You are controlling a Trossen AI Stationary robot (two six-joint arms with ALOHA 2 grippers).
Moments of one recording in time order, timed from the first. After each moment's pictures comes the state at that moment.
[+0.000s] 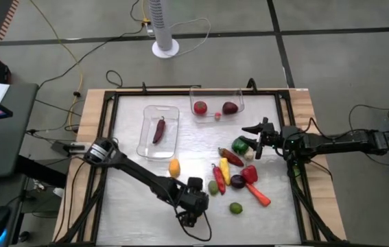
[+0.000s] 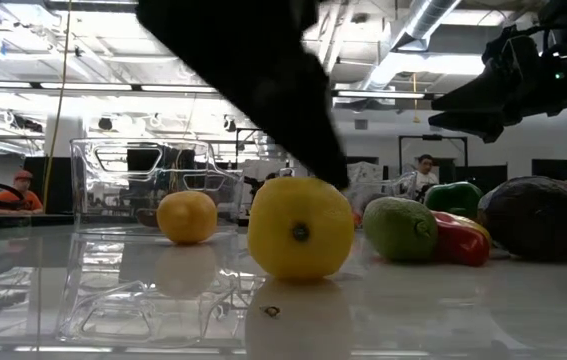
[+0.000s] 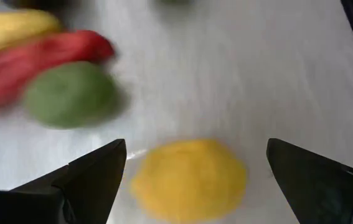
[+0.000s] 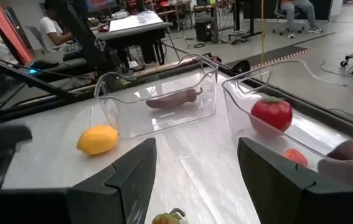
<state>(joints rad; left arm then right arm) -0.44 2.09 1.55 -0.47 -0.15 -0.22 -0.07 0.51 0.11 0.29 0.23 0.19</state>
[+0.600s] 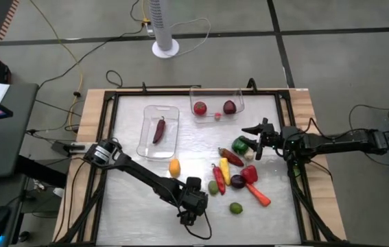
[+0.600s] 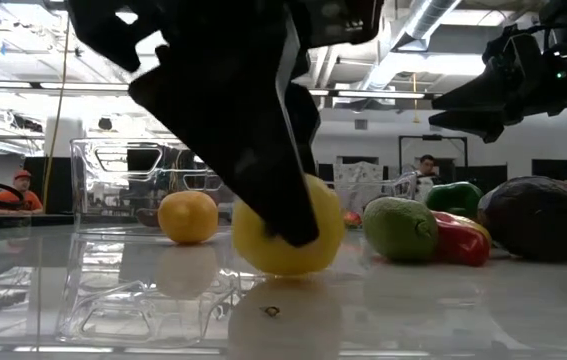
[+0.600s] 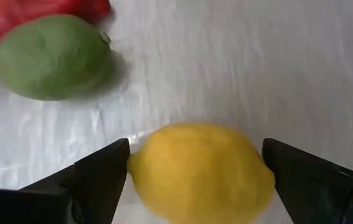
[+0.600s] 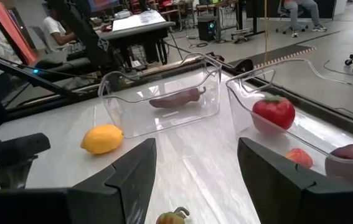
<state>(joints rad) -0.43 2.13 1.55 -0.51 -0.14 -0.24 -0.06 0.51 0.11 0.29 0.24 0.19</state>
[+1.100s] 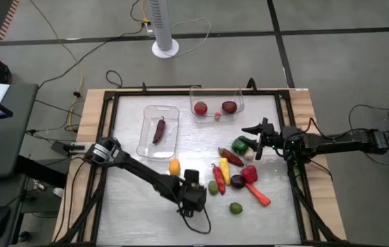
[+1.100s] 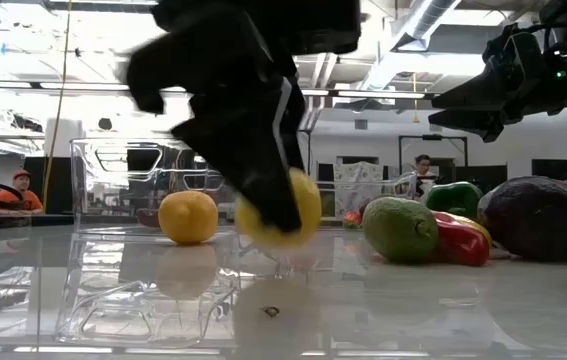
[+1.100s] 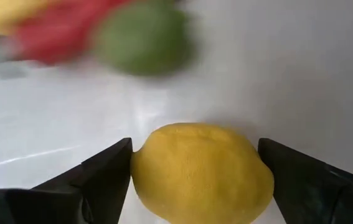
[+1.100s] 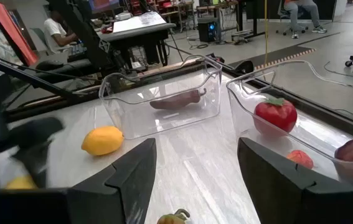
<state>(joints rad) -0.40 2.10 1.55 -0.62 -0.32 -0.19 -0.06 0.51 0.11 0.29 0.24 0.19</state>
